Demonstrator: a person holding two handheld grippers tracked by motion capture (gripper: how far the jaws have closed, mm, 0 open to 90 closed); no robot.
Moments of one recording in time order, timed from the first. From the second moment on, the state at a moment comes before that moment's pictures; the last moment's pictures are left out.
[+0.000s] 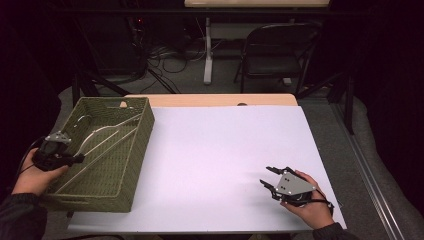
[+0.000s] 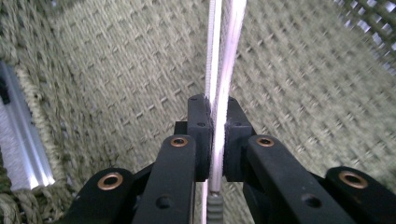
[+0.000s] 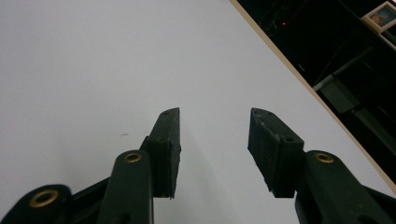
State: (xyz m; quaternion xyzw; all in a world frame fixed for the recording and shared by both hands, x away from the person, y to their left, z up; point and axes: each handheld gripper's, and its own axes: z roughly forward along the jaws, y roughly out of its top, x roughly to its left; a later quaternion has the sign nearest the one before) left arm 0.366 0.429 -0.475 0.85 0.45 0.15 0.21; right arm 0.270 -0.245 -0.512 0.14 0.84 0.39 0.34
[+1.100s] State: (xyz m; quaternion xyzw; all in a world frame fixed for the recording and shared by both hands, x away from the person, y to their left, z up) left arm 0.283 0.383 -0.420 0.82 0.46 0.17 0.29; right arm 0.271 -0.244 -0.511 0.15 0.85 0.40 0.32
